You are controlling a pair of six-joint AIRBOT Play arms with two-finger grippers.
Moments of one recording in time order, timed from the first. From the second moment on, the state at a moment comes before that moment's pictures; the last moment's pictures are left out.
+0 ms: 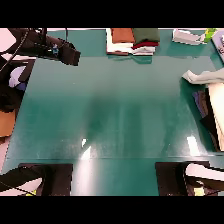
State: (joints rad) left arm -0.43 -1.22 1.68 1.43 -1.16 -1.47; right arm -0.59 -1.35 1.65 -1.32 1.15 1.69
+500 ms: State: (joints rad) left arm -0.43 -1.22 1.68 1.41 -1.18 -1.47; right arm -0.66 -1.38 2.02 -1.31 1.22 1.68
